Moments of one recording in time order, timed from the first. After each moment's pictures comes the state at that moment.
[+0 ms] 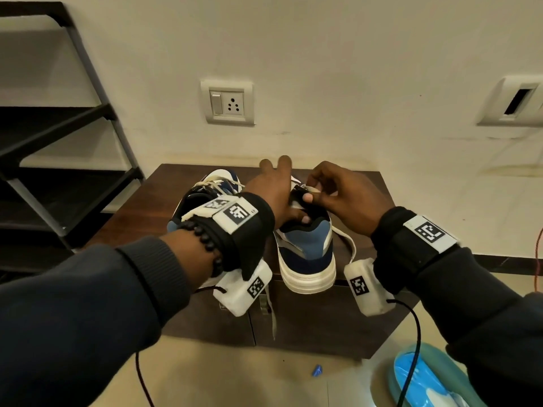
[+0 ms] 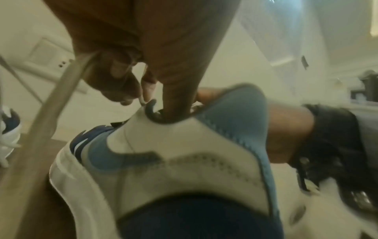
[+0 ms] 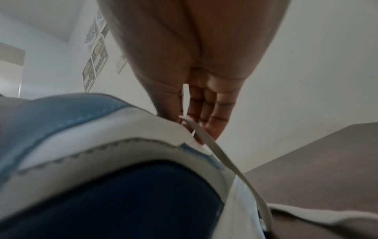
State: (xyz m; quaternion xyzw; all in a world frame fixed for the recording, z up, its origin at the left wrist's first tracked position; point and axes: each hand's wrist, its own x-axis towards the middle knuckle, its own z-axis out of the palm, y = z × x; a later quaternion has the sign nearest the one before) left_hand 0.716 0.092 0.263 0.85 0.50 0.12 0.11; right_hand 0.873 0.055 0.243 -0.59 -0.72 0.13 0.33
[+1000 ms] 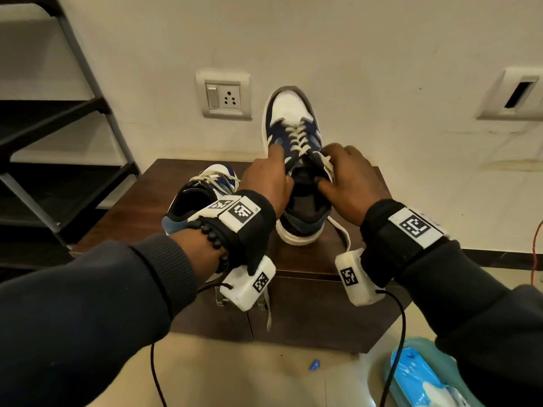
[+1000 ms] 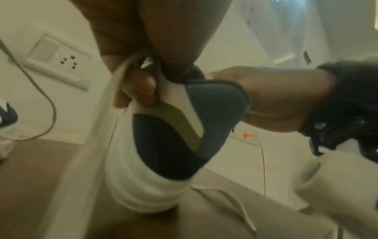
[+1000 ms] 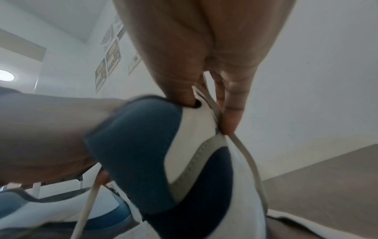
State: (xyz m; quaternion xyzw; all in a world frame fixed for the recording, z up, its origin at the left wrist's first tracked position) left_hand 0.721 0.090 0.265 0.81 0.53 0.21 0.12; right_hand 0.867 0.058 0.253 -0.70 -0.66 0.04 0.29
